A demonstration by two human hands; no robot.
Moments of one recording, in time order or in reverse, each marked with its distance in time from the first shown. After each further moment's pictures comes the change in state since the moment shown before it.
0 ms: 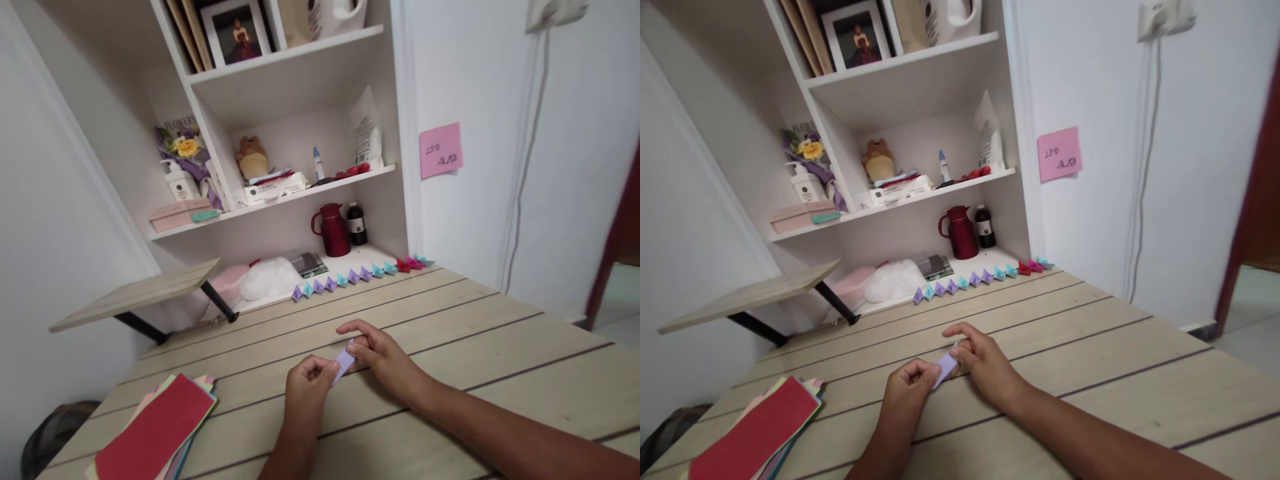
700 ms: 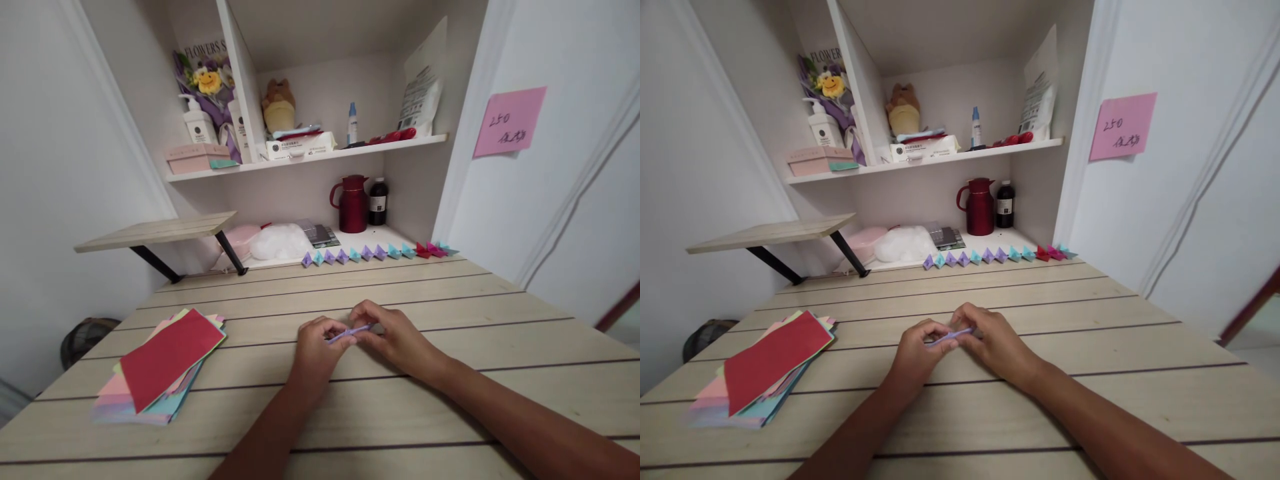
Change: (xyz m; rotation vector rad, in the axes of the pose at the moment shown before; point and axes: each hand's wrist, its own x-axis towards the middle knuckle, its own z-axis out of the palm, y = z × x) left_hand -0.008 -0.009 0.007 0.306 -0.024 0.315; right_hand -0.012 -0.021 -0.009 -0.635 -0.171 -0.145
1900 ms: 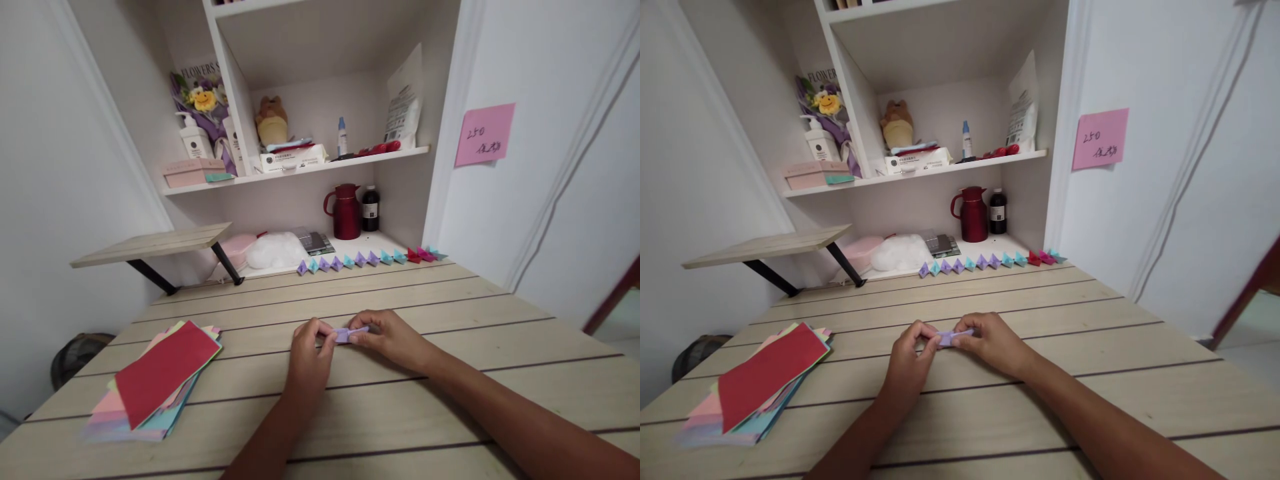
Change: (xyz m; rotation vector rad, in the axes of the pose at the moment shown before) left_hand -0.002 0.004 -0.003 0.122 0.116 0.077; right_hand 0.005 0.009 -0.013 0.098 -0.085 0.184
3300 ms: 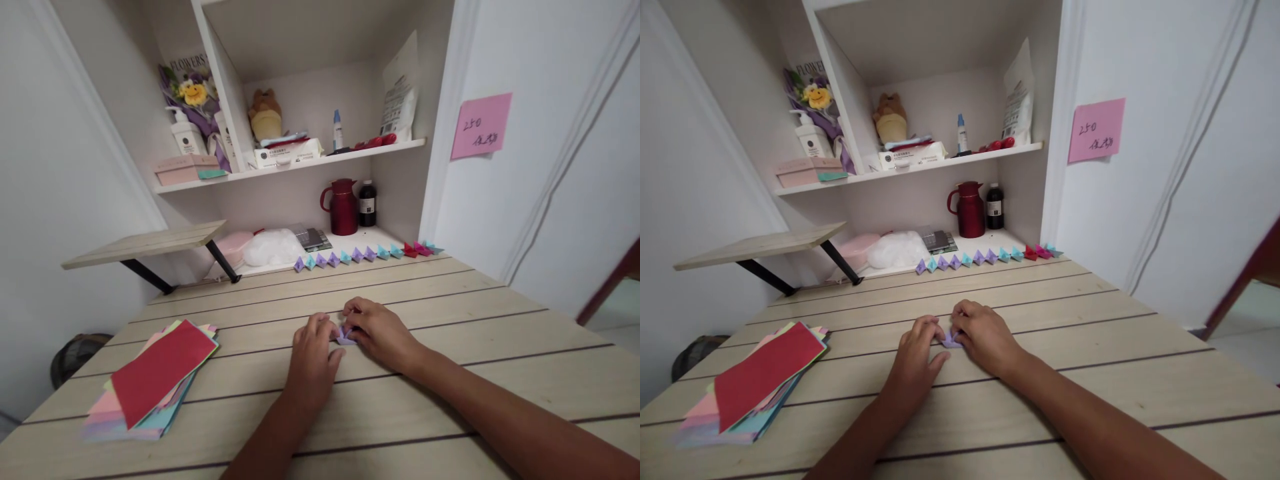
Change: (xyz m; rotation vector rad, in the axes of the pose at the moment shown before) left_hand -0.007 0.003 0.004 0.368 -0.289 0.086; right_hand 0.002 0.009 0.009 -0.660 0.125 -0.223
